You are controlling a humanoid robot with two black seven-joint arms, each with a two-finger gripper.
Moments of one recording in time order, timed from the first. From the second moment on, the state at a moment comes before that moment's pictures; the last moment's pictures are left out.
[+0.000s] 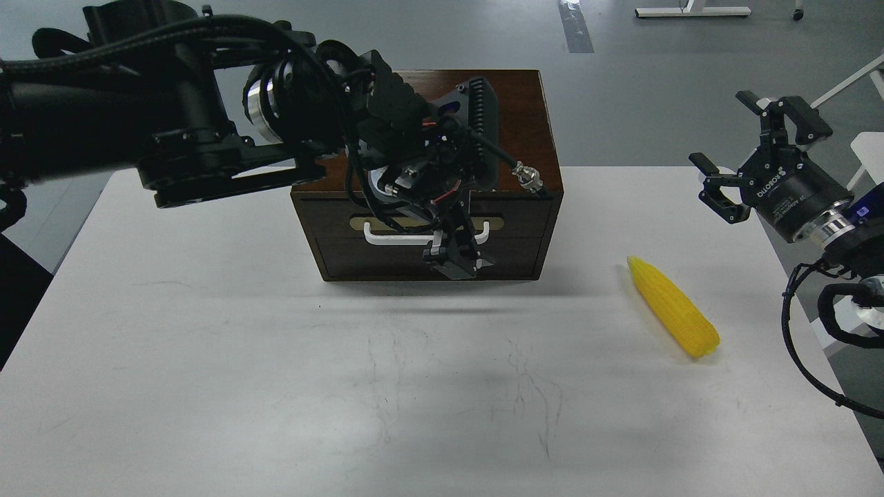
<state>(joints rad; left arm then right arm) -1.70 0.27 0.18 -1.28 2.02 -0.49 -0.49 0.72 -0.77 0.39 0.99 -0.02 0.43 0.49</state>
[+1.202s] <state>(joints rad) -1.61 0.28 0.24 -1.26 2.11 -0.49 -0.49 0.71 -0.77 0.39 0.98 -0.02 0.43 0.49</state>
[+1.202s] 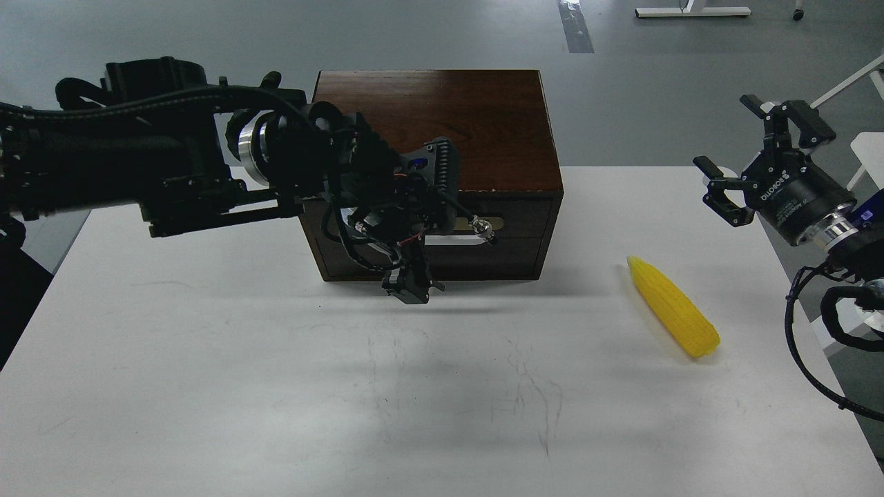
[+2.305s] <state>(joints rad) -1.57 0.28 0.25 -1.25 2.15 -0.49 -0.49 0.71 -0.77 0.39 0.97 -0.02 0.43 0.49</state>
